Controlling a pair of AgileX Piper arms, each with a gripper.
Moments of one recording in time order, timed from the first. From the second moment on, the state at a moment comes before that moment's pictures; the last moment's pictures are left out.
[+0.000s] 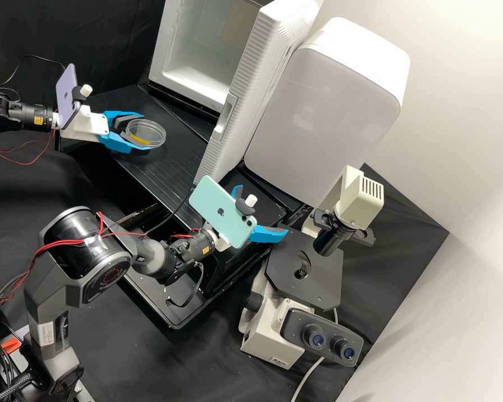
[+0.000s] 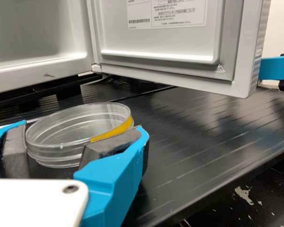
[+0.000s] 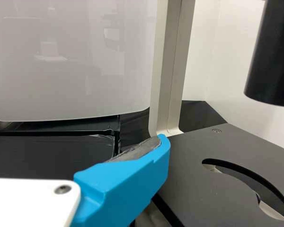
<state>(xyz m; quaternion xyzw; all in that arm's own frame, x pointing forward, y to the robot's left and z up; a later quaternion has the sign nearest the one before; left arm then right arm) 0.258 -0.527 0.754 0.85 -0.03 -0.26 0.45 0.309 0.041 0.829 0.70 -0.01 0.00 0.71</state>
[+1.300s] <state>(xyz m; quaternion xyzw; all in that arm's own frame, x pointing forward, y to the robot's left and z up) 0.262 -0.518 0.738 0.84 -0.01 -0.27 0.47 0.309 0.041 0.829 0.70 -0.01 0.00 0.71</state>
